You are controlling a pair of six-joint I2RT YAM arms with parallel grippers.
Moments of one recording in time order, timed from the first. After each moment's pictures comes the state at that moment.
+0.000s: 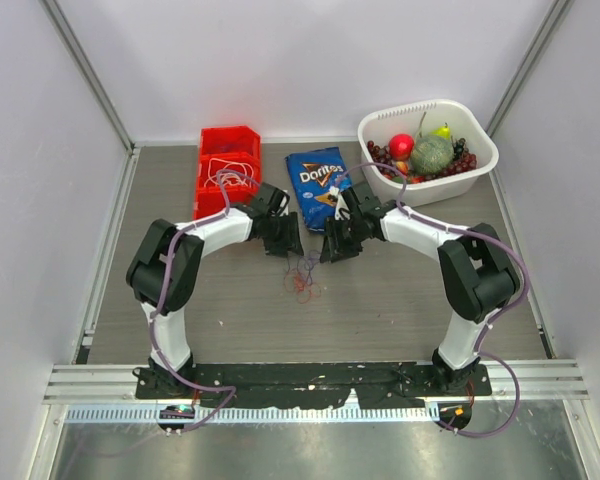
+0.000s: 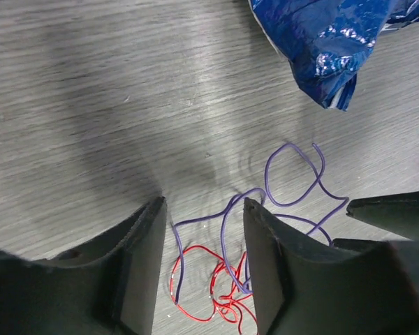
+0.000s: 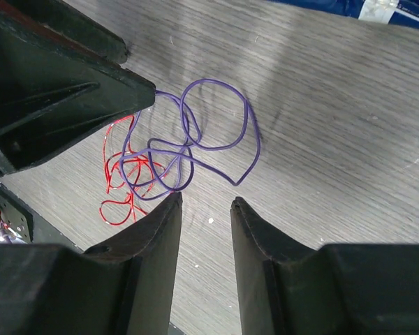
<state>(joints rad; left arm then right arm) -0.53 1.90 1.23 -0.37 0.24 -0.57 0.51 1.77 1.16 -0.44 -0.39 0.36</state>
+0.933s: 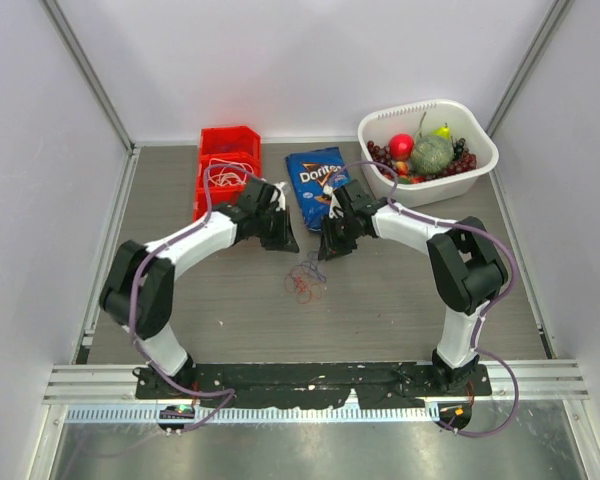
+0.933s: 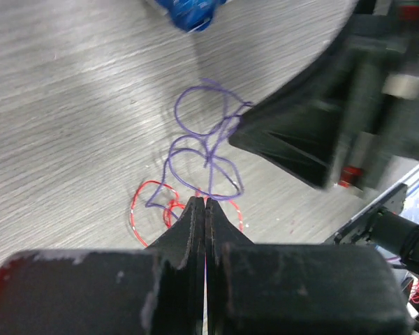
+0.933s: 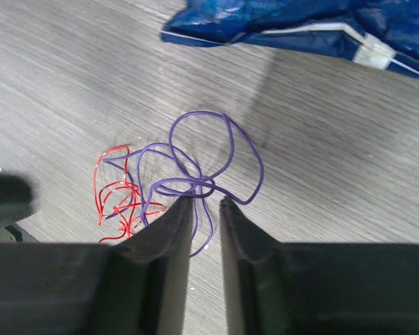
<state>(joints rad) -0.53 1.72 1.18 -0.41 0.35 -0.54 0.53 1.86 1.23 -0.43 -0.36 0.37</state>
